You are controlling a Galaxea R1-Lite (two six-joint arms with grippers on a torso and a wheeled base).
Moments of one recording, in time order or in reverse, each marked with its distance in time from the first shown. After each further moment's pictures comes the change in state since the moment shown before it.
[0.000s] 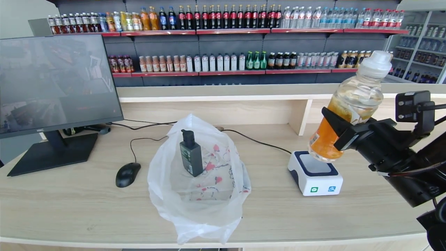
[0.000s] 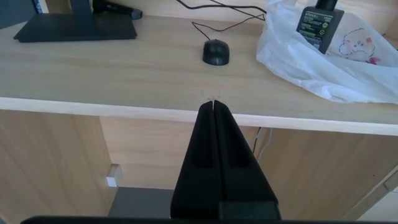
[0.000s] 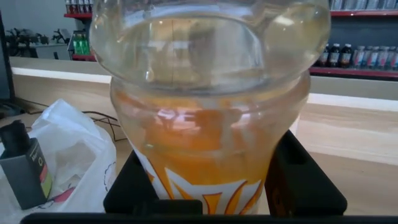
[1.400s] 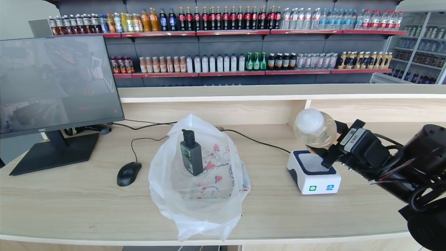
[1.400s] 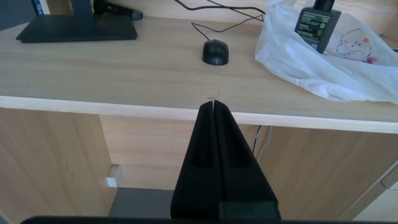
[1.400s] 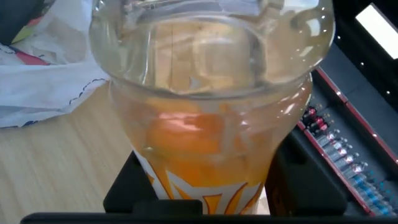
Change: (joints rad) left arm 0.000 0.000 0.000 -0.001 0.000 0.001; right arm -0.068 0.116 -0.024 0.002 0.467 -0.782
